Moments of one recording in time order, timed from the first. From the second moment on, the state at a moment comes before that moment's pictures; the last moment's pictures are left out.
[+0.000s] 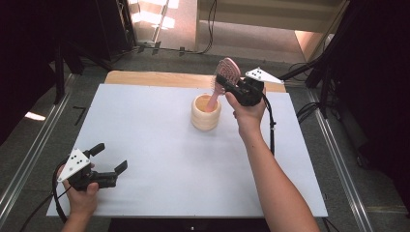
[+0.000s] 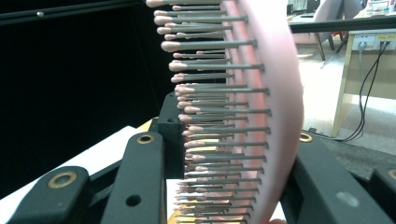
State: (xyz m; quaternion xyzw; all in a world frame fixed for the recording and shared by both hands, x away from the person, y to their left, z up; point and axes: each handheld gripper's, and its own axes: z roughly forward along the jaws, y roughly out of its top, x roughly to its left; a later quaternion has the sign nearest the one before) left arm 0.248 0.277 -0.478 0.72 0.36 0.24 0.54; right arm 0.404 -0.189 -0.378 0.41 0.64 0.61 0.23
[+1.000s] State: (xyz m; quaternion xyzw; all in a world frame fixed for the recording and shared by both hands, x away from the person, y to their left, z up) left arm 0.248 0.276 -0.478 0.72 0.36 0.24 0.54; right arm 0.412 -0.180 -0.413 0.43 0.65 0.60 0.21
